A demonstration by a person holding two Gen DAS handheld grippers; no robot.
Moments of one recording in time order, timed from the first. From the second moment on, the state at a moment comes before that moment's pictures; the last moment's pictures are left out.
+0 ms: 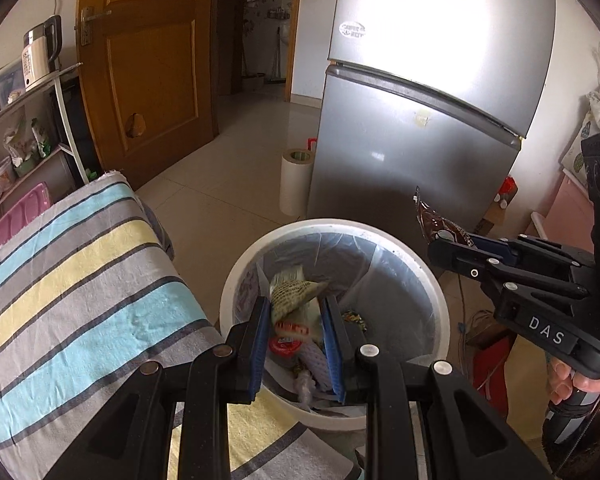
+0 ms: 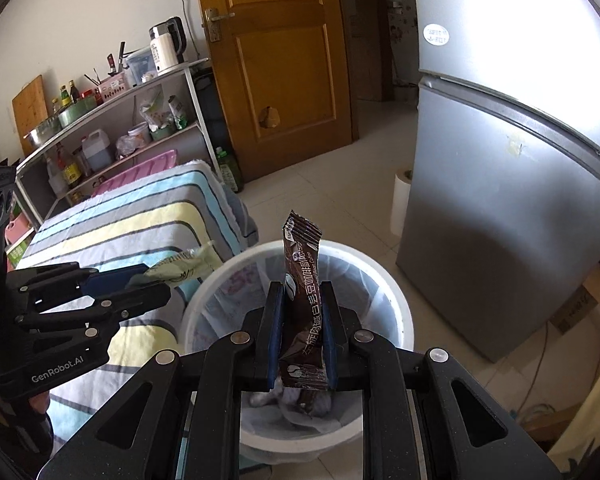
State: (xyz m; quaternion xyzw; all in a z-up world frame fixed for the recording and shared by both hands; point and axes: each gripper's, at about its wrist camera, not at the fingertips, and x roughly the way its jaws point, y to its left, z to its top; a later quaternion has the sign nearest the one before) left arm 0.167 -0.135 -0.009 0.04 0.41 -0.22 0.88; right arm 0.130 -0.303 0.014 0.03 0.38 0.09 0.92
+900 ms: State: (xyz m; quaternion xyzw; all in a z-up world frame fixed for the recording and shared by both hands) left arm 0.160 -0.134 -0.013 0.04 0.42 -0.20 0.89; right arm 0.133 -0.310 -0.011 0.02 0.41 0.07 0.91
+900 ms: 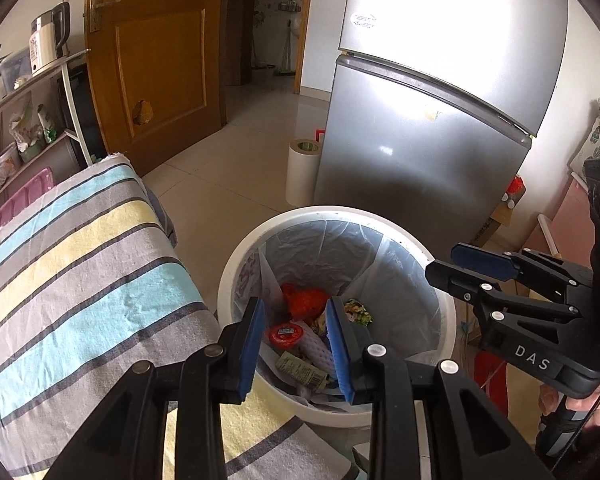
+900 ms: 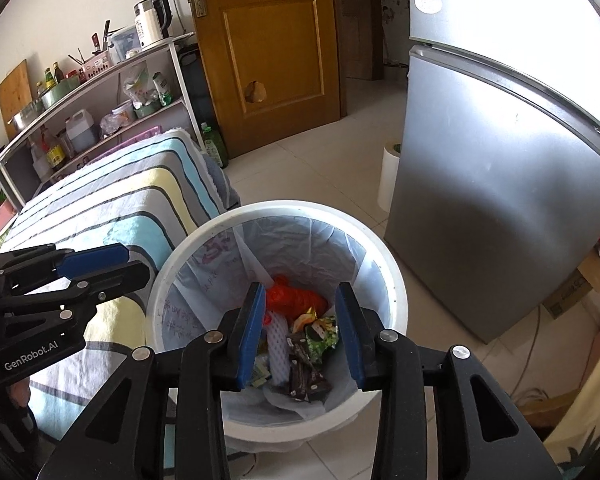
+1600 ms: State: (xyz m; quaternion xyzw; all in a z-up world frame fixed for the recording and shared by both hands) left arm 0.055 -0.098 0.034 0.05 0.31 -0.14 0.94; right arm 0.029 -0.275 0.031 0.04 0.33 0.01 0.94
